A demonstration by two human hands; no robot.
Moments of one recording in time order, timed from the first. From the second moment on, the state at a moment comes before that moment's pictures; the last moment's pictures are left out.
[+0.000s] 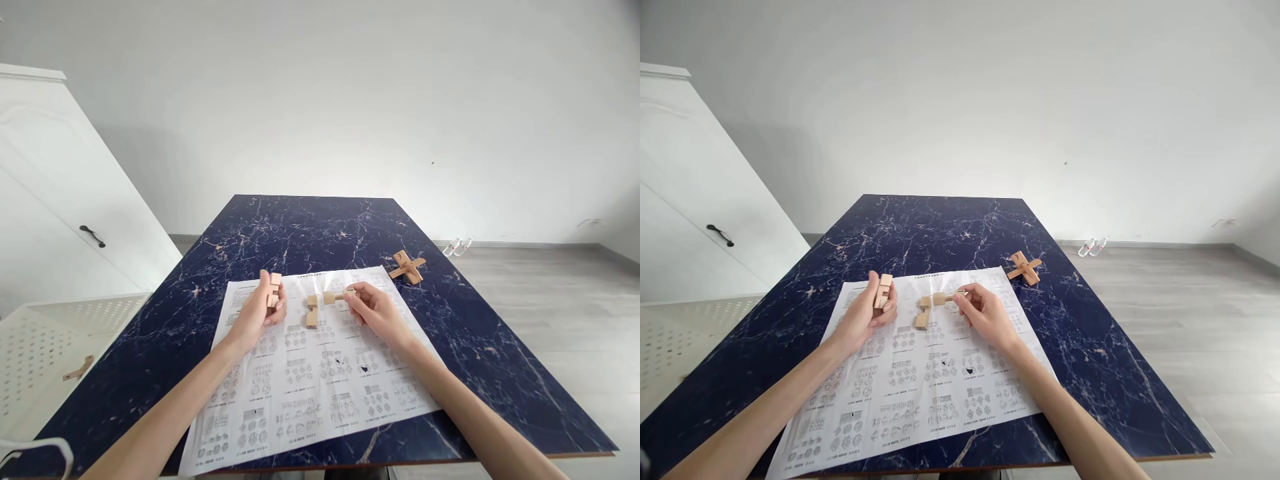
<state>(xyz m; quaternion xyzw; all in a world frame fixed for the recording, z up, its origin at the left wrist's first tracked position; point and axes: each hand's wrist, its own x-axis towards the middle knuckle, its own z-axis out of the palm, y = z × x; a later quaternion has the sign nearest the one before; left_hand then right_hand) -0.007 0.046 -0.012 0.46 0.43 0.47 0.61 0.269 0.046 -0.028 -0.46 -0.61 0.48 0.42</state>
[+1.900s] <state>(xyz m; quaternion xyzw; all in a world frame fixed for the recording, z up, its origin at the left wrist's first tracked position) 0.030 -0.001 -0.009 0.64 0.34 0.35 0.60 0.249 0.014 -0.023 -0.36 -0.72 0.45 0.39</state>
